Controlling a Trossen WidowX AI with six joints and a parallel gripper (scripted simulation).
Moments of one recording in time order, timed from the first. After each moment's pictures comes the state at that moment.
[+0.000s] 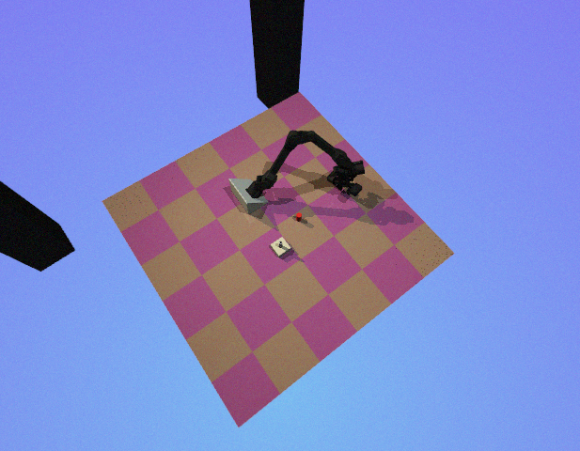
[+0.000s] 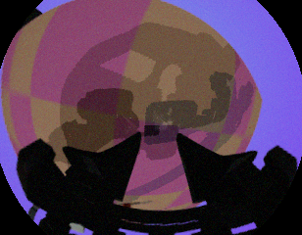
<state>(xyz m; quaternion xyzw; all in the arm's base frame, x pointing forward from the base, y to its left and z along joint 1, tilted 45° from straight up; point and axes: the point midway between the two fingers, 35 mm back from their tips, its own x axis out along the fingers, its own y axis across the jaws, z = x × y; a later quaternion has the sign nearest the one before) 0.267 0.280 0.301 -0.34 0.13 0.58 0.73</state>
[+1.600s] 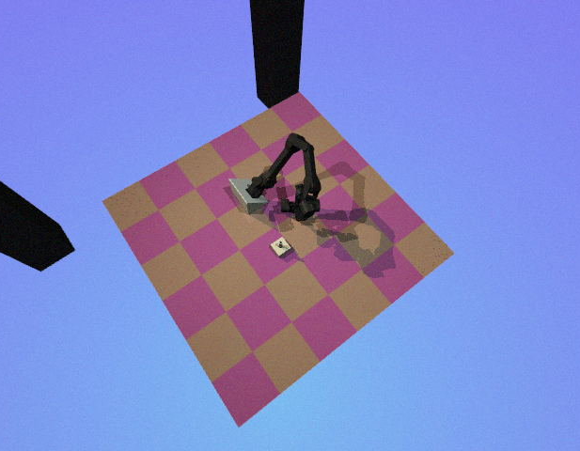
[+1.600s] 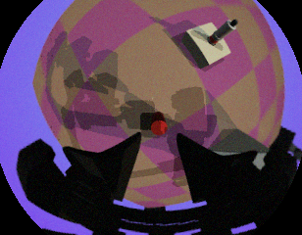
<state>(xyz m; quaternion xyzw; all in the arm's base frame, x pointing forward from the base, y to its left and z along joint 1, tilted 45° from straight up) 0.240 0.035 0.130 0.48 0.68 0.05 0.56</state>
